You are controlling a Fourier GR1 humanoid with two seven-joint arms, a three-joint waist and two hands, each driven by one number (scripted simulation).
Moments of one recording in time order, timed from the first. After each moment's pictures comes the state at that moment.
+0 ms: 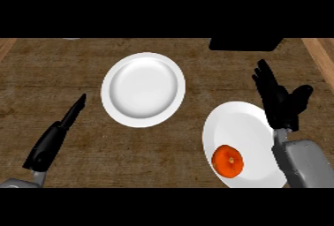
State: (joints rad) left arm -0.05 0.54 -0.29 -1.50 0.04 0.11 -0.15; right arm -0.31 -0.28 0.11 -1.39 -0.19 -0.22 0.11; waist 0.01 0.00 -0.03
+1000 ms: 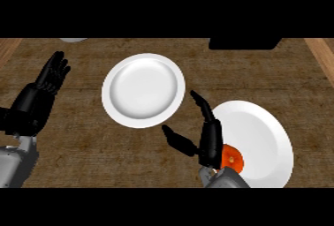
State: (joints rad) left arm -0.25 0.48 -0.10 -1.56 0.23 0.11 0.02; right arm -0.26 -0.03 0.60 -1.41 0.36 -0.91 0.23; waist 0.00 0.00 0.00
